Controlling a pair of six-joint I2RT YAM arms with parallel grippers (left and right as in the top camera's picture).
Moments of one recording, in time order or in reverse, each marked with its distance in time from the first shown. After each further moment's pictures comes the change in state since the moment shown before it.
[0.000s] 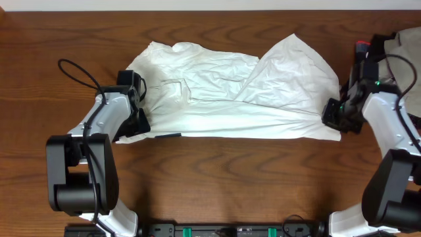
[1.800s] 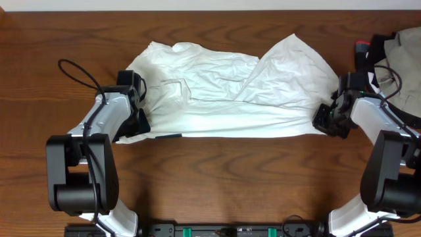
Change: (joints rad) left arm 0.000 0.000 0.000 -0.002 0.000 0.000; right arm 0.014 0.106 -0.101 0.209 -0.023 0.093
